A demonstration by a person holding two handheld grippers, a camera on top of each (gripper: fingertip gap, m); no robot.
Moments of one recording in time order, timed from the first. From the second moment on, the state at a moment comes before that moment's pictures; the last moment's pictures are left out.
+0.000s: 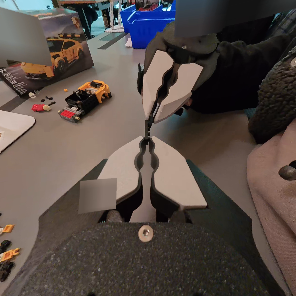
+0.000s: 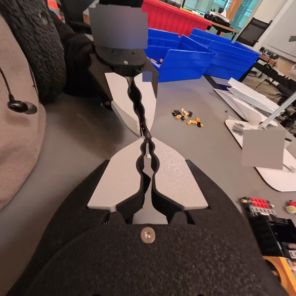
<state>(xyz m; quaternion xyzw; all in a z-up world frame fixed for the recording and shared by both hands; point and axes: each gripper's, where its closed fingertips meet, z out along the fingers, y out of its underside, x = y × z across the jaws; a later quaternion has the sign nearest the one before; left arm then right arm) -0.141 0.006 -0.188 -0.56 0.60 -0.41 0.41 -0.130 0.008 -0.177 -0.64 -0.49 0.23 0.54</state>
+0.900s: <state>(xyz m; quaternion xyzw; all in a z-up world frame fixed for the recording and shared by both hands) -0.144 0.002 -0.218 -0.59 0.63 -0.37 0.35 -0.131 0.007 -0.202 -0.64 -0.55 0.14 0.52</state>
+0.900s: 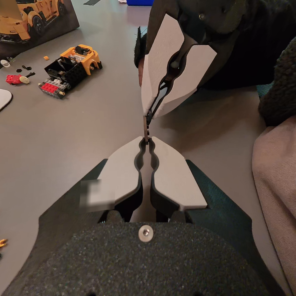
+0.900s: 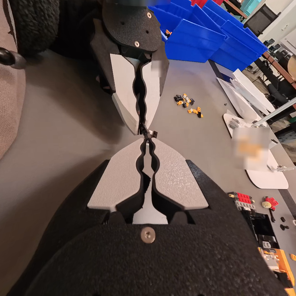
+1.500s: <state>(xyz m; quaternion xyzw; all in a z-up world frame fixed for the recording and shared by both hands) -0.144 0.001 -0.223 -0.59 0.63 -0.37 0.34 -0.132 0.006 -0.208 -0.65 -0.55 0.14 0.51</state>
